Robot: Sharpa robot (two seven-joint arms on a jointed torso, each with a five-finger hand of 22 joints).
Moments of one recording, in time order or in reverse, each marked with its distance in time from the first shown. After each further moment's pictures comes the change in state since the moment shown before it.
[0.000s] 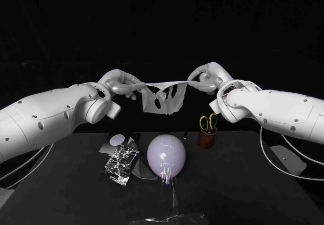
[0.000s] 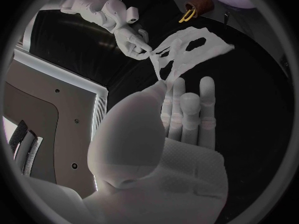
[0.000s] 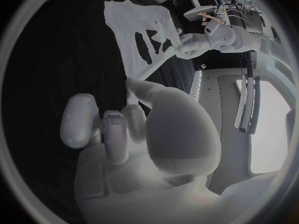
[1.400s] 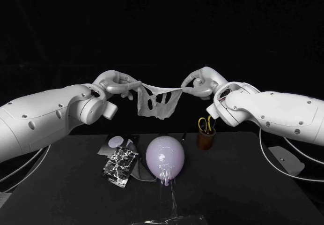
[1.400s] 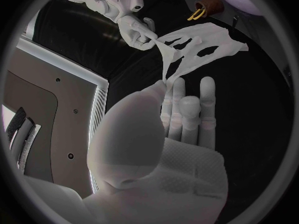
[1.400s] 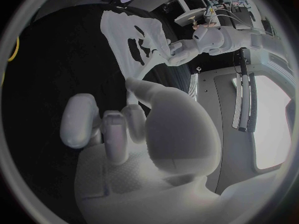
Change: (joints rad) left arm 0.004 -0.021 0.006 0.012 0.098 0.016 0.014; left_hand -0.006 -0.006 0.008 0.008 -0.003 0.003 -0.004 -0.006 -0.006 0.000 0.000 -0.009 -0.008 0.026 0.001 0.025 0.040 -0.007 0.000 0.000 0.008 0.007; right arm 0.012 -0.040 0.000 0.105 0.017 0.089 -0.037; right_hand 0.000 0.000 0.000 0.000 -0.002 0.003 0.000 -0.001 0.000 0.000 0.000 0.000 0.000 0.000 0.000 -0.001 0.001 0.000 0.000 0.000 -0.001 0.000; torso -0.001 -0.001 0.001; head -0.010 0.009
